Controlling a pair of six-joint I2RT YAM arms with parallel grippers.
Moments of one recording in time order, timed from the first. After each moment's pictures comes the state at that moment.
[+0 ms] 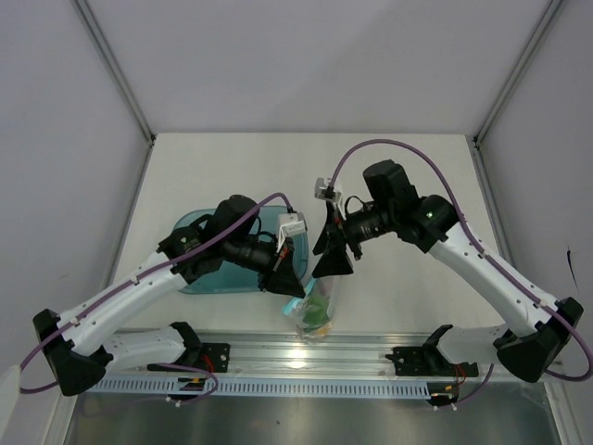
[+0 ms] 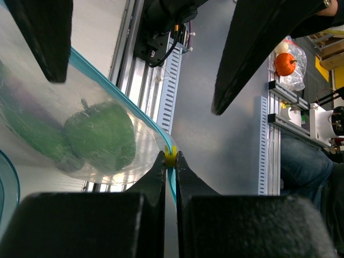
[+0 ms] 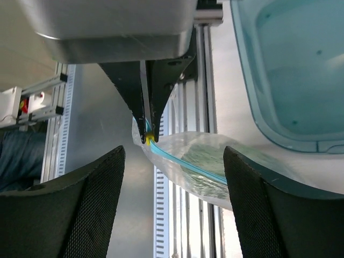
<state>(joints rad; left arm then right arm) -0.84 1.07 1.09 -0.67 0.80 -0.20 0.71 1.26 1.37 -0.75 -0.93 -0.06</state>
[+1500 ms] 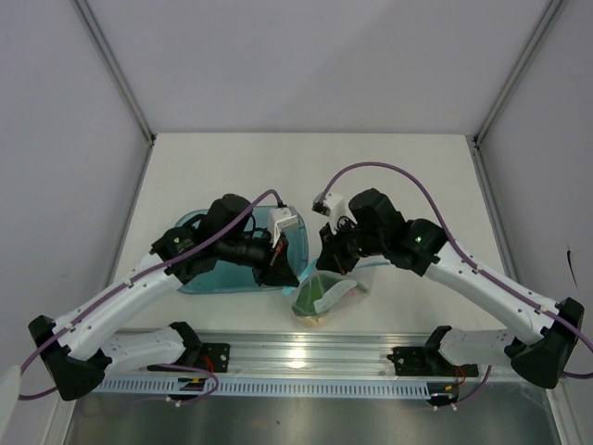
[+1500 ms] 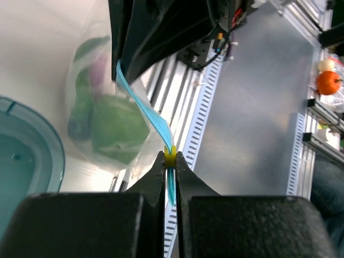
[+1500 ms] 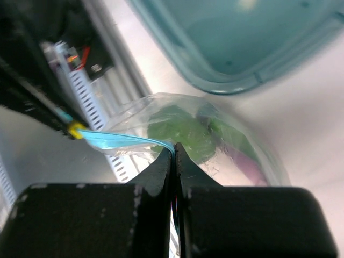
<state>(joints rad) -0.81 1.04 1.09 -0.71 0.67 -0.17 0.87 1.20 1.20 -0.68 -0.39 0.14</state>
